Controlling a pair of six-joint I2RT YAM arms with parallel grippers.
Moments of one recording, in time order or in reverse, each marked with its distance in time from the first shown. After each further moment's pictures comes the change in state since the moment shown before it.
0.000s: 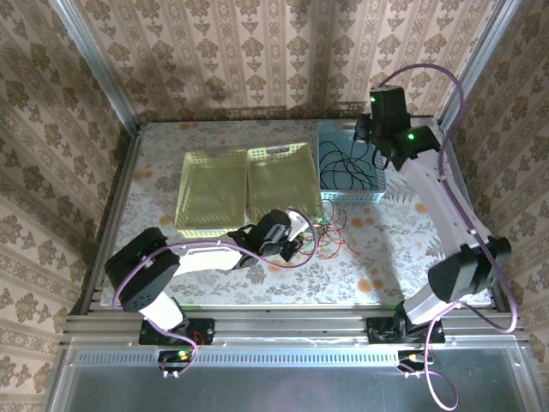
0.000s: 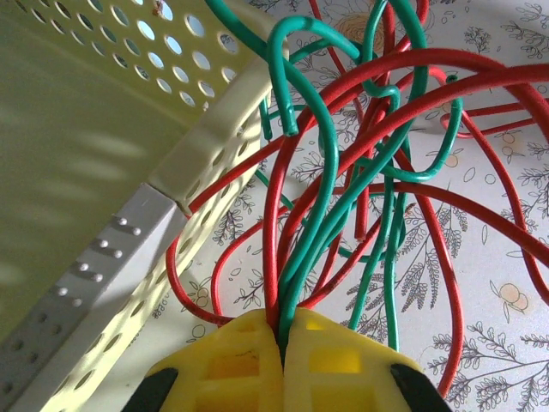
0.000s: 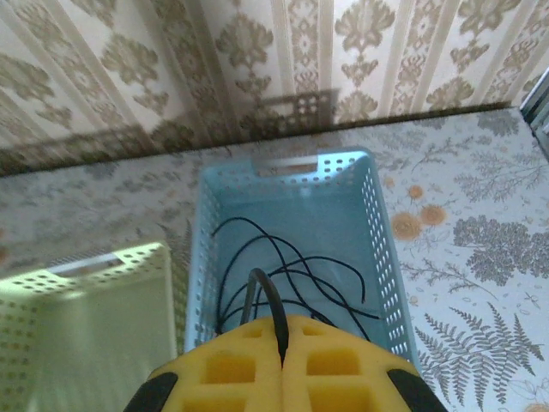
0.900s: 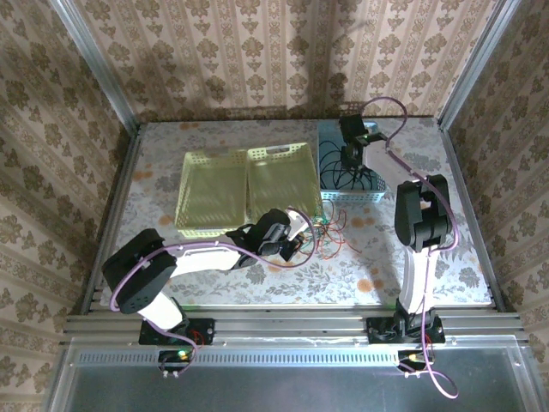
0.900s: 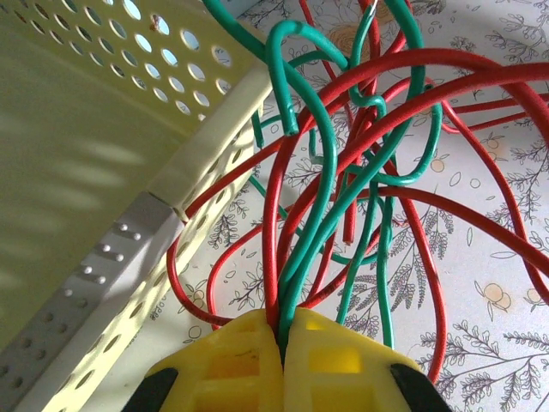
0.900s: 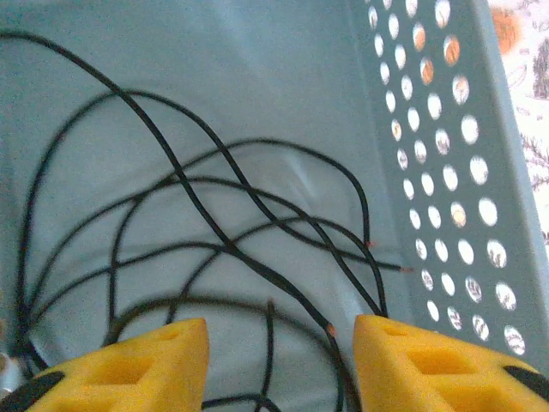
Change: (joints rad) left arm 0.000 -0.021 0.000 -0.010 0.016 0.000; right arm -0.039 0.440 -0.067 0.055 0.060 0.076
